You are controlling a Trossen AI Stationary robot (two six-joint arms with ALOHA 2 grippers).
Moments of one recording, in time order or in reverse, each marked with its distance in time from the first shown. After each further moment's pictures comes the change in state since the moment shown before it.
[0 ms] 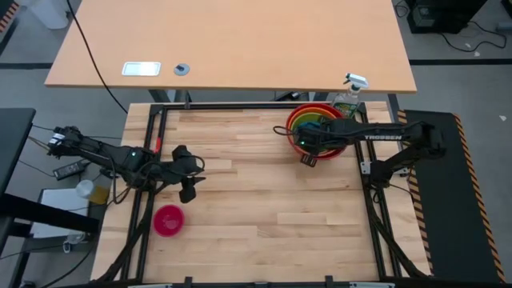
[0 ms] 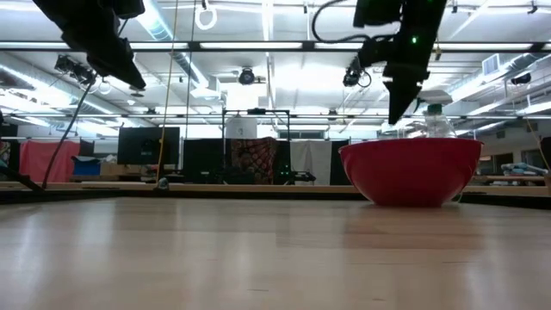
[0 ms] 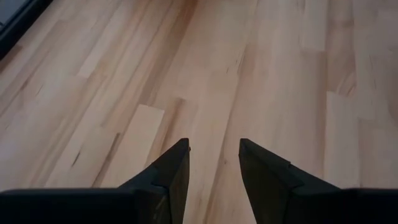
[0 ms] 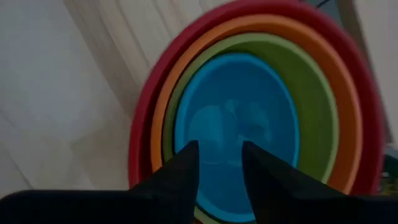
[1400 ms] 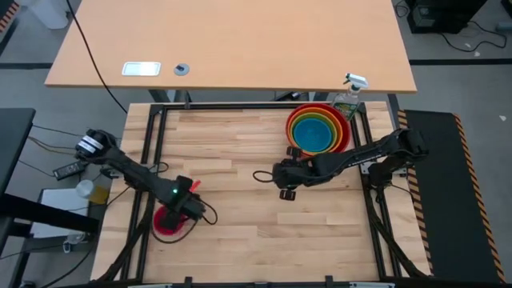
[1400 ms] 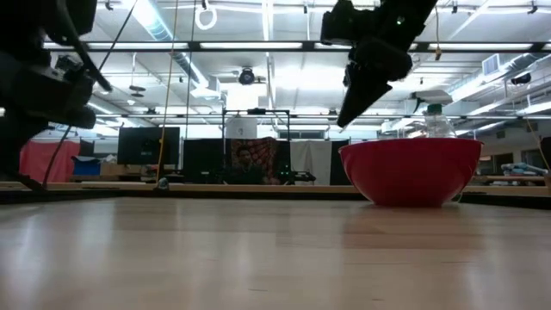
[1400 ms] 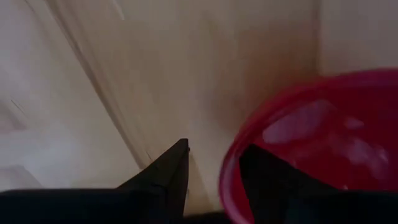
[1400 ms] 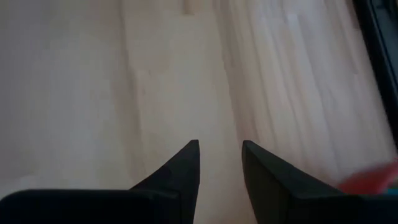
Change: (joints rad) left arm -0.204 0.552 0.049 -0.371 0.428 0.206; right arm 0.343 0.206 0.021 0.380 0.028 -0.014
